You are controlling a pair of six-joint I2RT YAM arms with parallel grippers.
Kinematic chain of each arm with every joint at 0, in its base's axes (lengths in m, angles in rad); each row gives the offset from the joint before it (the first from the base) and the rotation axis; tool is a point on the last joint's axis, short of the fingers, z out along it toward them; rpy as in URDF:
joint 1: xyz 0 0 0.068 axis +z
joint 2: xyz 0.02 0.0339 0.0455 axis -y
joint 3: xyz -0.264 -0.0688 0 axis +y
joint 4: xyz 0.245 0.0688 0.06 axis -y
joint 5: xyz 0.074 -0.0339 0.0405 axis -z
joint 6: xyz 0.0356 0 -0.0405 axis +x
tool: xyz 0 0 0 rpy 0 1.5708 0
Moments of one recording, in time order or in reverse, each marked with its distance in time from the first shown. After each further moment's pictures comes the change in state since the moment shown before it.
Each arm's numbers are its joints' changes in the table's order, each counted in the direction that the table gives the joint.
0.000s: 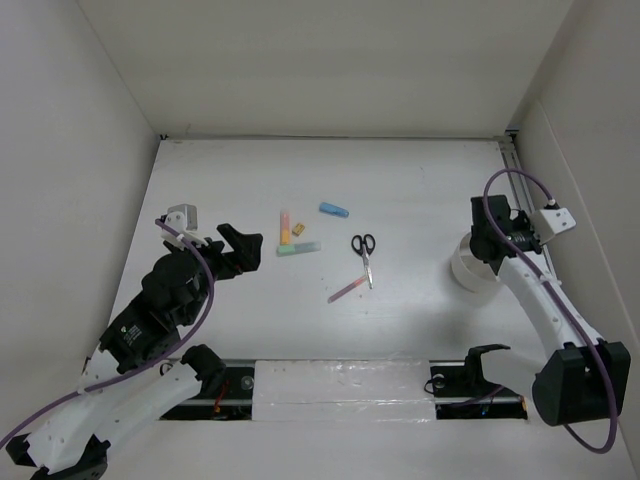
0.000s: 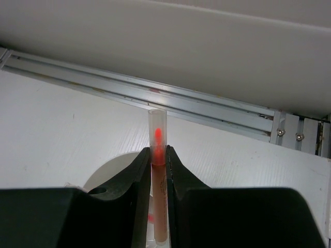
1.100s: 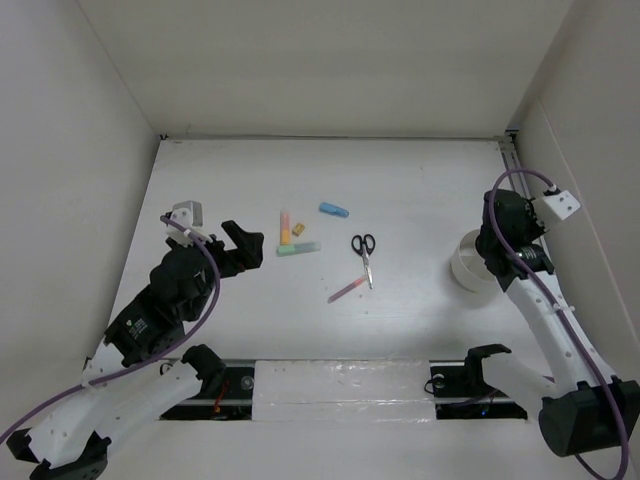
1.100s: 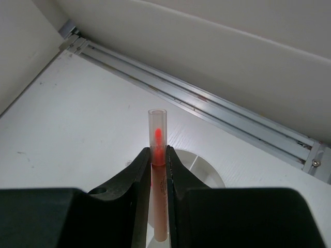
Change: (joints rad) left arm 0.000 -0.043 -0.010 -0.019 -0.026 -0.003; right arm 0.039 0.158 -0.004 0.246 -0.159 -0.363
